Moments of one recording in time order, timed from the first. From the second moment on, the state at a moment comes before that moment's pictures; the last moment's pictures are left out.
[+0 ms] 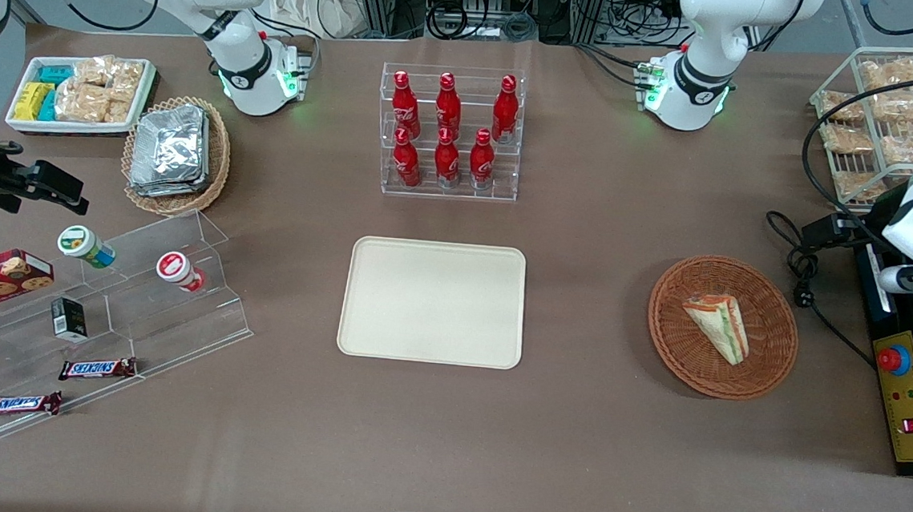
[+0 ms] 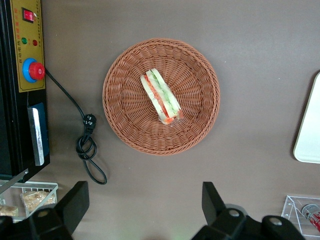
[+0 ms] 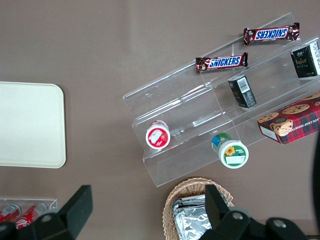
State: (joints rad) arm 0.04 0.05 -0.07 -1.62 0.04 1.56 -0.09
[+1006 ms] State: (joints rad) arm 0.06 0.09 -0.06 -1.63 0.03 1.56 -0.15
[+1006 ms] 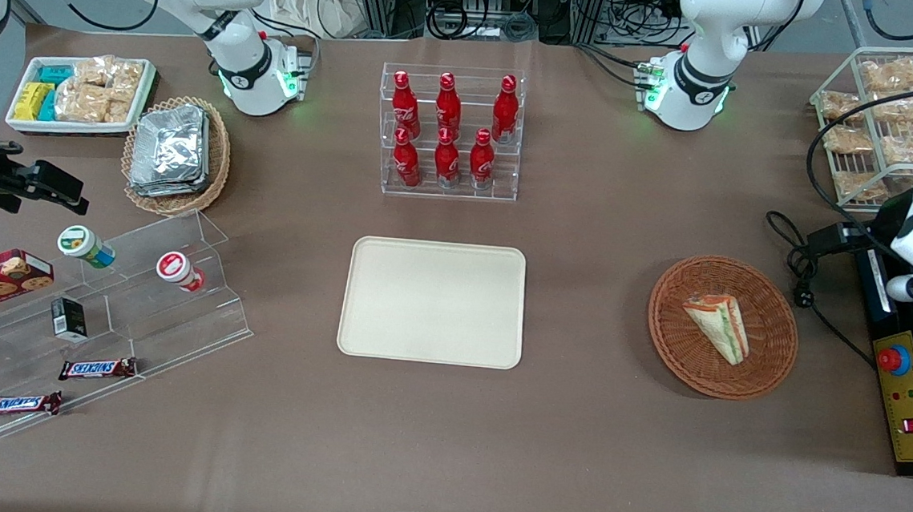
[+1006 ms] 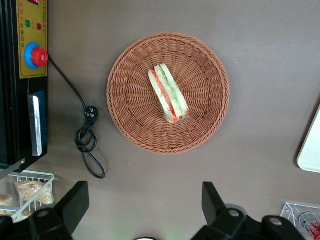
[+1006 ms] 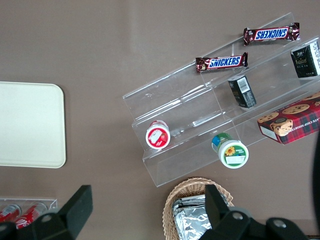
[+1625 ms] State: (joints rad) arm 0.06 0.30 -0.06 -1.63 0.01 1.66 -0.39
